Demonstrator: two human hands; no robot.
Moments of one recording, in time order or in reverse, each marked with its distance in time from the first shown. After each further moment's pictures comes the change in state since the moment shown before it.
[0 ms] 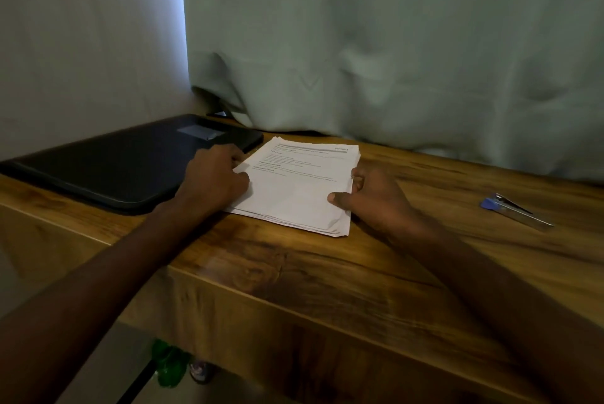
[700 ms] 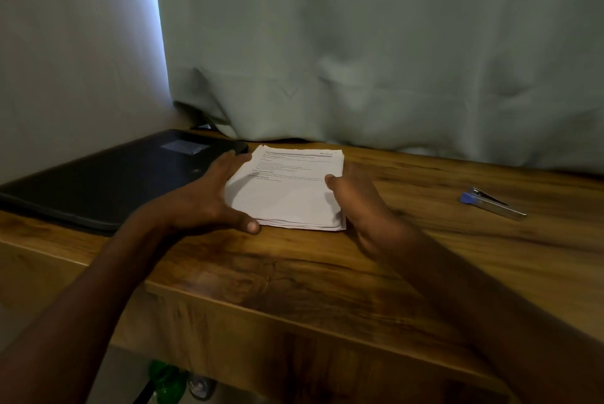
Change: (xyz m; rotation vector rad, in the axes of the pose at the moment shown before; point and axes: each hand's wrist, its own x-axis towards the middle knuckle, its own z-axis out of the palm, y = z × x) left_hand -0.002 -0.005 -0.016 -0.167 -0.535 0.124; right_hand -0.016 -0.030 0.001 0.397 0.047 0.149
